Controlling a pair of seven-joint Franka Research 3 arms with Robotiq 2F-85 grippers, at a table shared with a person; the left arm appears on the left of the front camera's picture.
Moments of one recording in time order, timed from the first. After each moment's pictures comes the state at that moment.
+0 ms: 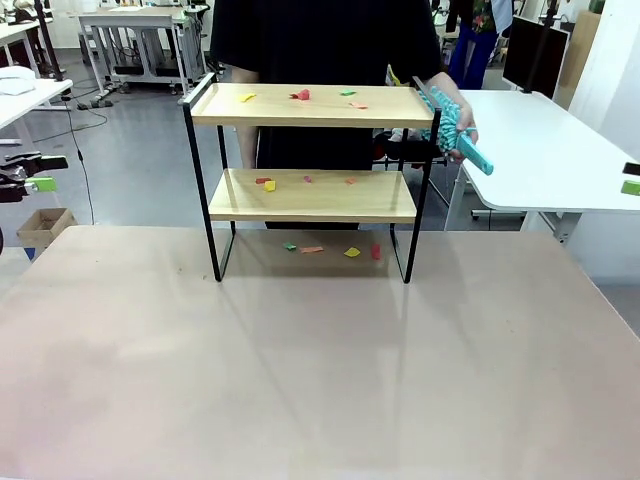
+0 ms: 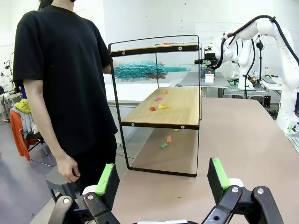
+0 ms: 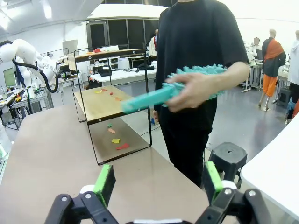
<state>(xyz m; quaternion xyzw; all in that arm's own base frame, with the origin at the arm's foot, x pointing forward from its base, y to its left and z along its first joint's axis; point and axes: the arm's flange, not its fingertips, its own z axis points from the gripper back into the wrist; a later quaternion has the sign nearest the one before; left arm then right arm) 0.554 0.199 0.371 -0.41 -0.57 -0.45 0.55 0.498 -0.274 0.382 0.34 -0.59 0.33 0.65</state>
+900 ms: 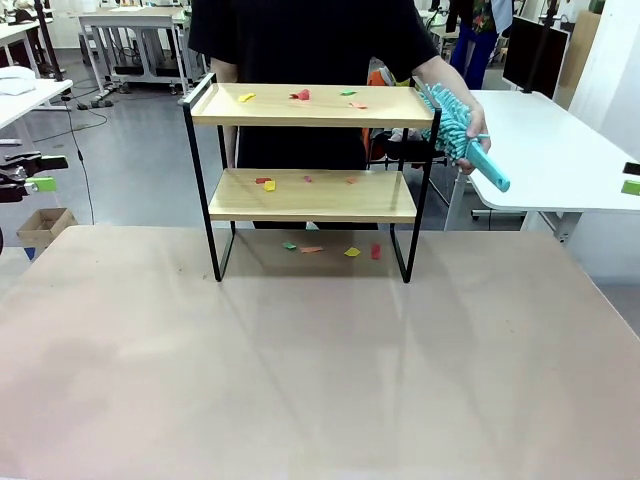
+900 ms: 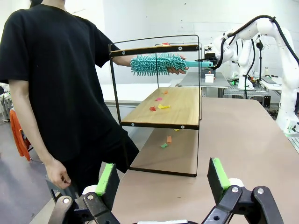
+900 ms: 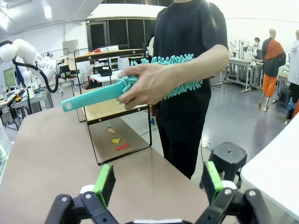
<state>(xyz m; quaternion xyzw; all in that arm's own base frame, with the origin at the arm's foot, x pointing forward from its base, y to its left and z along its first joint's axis) 0.554 0.199 0.371 -0.41 -0.57 -0.45 0.55 0.498 -0.274 0.382 0.34 -0.59 0.33 0.65</state>
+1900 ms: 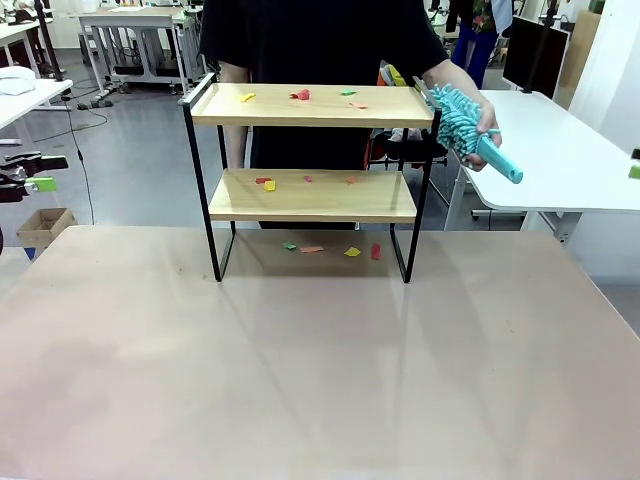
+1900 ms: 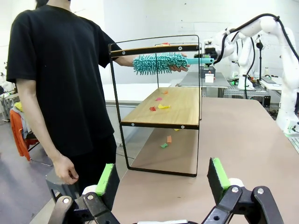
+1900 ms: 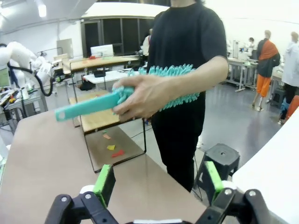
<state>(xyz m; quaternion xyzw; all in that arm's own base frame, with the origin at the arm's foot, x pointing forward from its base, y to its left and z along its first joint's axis) 0.554 0.199 0.371 -0.41 -0.57 -0.45 0.55 0.494 -0.270 0.439 0.32 -0.60 0.32 0.66</state>
